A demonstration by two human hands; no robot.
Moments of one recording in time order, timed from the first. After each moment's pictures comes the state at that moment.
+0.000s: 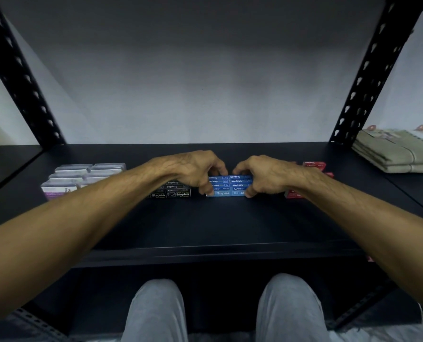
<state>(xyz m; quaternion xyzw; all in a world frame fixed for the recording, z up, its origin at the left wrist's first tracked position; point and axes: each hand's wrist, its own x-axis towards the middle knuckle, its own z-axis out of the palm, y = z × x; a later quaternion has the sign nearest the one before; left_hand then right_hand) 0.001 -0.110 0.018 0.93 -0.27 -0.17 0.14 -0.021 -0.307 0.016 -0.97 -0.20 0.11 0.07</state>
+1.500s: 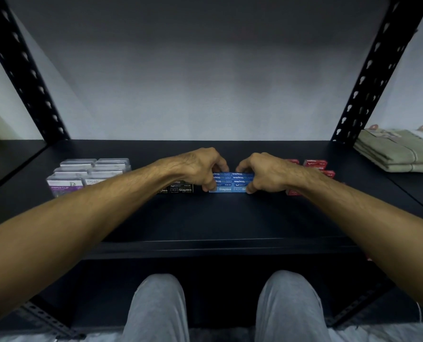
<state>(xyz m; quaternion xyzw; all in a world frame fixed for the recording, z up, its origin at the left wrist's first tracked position) -0.011 -0.111 0.017 0.95 -0.24 -0.13 0.16 -0.024 -0.304 0.012 -0.97 -0.18 0.10 0.09</state>
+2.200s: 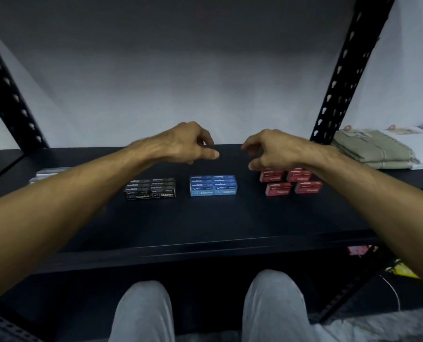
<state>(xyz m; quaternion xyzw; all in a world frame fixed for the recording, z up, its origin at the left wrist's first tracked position) -0.011 -0.122 0.063 0.95 -0.22 -0.02 0.20 -0.034 -0.355 0.063 -0.98 -0.15 0.03 0.12</state>
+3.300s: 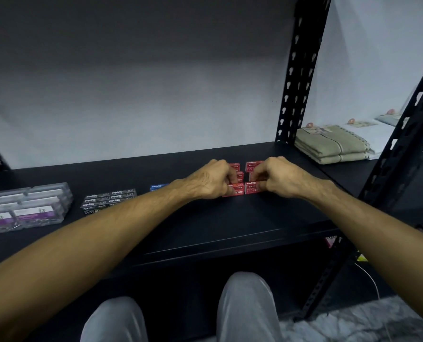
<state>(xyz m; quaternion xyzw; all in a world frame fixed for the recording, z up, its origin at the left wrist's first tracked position) -0.016 -0.262 -0.003 0.93 -0.31 -0.03 0.18 -0.058 -0.460 0.003 -0.98 -0.11 -0.02 0.17</state>
